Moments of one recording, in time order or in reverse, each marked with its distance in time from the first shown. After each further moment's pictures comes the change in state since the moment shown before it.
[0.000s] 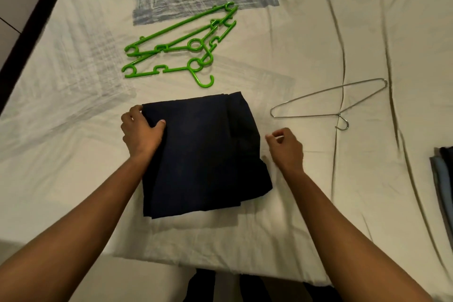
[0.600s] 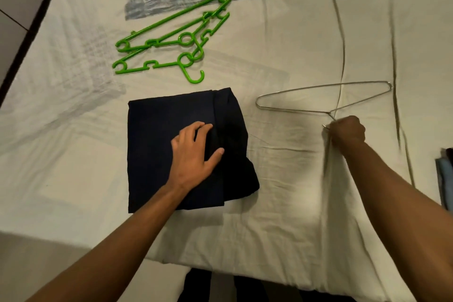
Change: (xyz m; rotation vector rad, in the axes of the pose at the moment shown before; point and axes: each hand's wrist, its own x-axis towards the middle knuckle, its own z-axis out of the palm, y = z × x) left_hand -0.112 0.047 0.065 0.170 -0.150 0.664; right_hand 0.123 0.068 -0.114 -0.147 0.125 0.363
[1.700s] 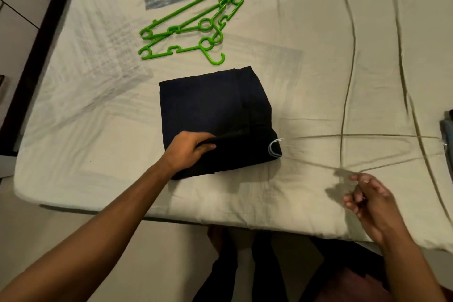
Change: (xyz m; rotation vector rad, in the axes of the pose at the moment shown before) left_hand -0.050 -0.071 -0.072 -0.162 -0.362 0.111; right_hand -0.238 0.144 -0.033 0.891 -0.317 0.102
